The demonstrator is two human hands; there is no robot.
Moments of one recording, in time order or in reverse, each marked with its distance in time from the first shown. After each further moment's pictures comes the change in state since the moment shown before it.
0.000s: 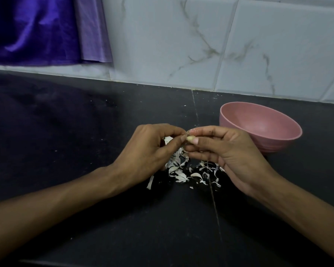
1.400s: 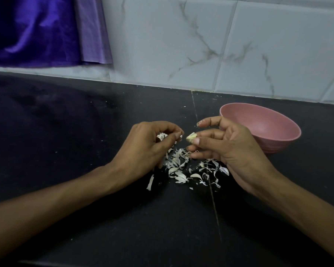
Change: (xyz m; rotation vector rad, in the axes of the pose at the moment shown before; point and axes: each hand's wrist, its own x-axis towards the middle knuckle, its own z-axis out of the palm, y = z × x) left_hand 0.004 -0.003 -0.001 -0.061 0.025 -0.113; right_hand -0.001 -0.006 0.001 -0.040 0.009 -0.082
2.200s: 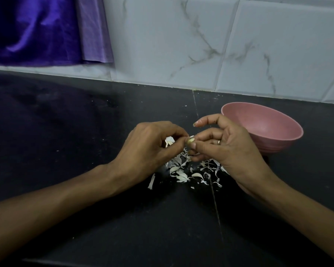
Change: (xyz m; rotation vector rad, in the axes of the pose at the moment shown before) left_hand -0.002 0.004 -0.002 0.239 0.052 0.267; right_hand 0.000 0.006 0.001 -0.201 -0.043 -0.123
